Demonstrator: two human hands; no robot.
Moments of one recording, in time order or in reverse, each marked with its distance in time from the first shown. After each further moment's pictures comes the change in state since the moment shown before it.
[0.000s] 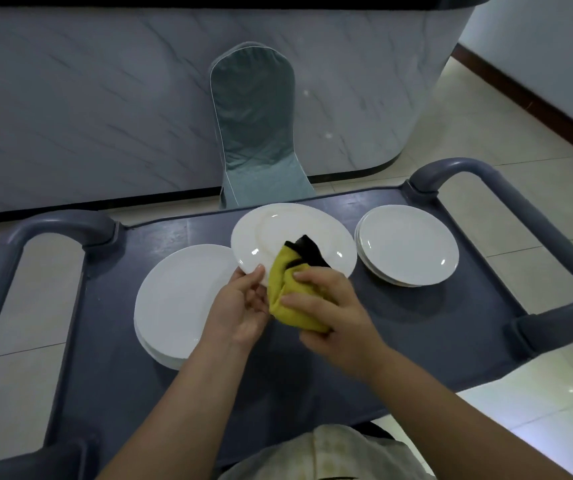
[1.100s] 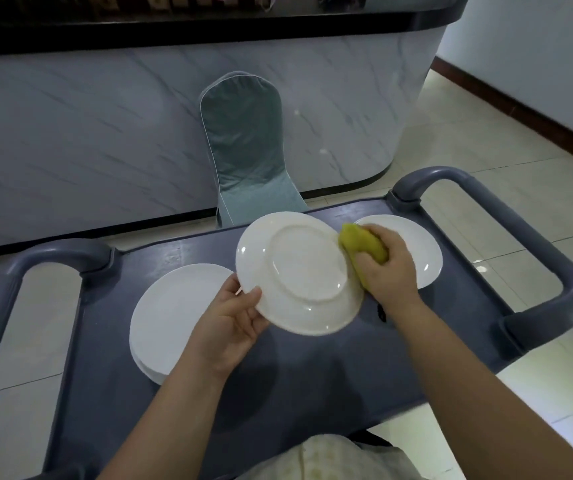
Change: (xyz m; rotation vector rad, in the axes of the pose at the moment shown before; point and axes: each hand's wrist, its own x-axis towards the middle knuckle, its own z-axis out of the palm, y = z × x) left_hand -0.023 0.007 0.006 0.246 -0.230 0.023; right_hand 0.030 0.055 -0.070 0.133 0.430 0.682
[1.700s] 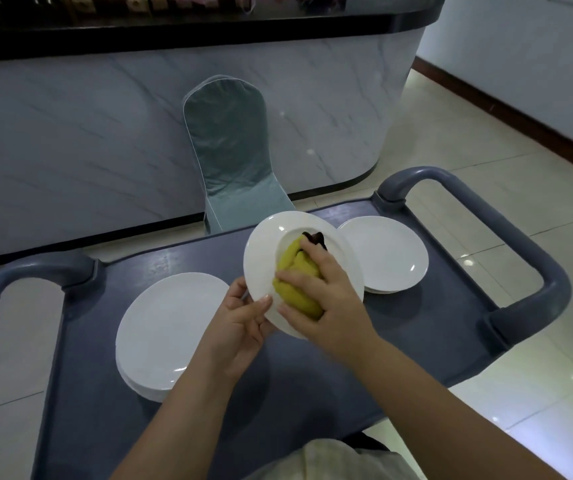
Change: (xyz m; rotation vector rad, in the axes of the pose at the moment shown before) left_hand 0.011 -0.013 0.010 0.071 -0.038 -0.037; right_hand -0.053 -0.026 0.030 -0.206 -0.308 -0.464
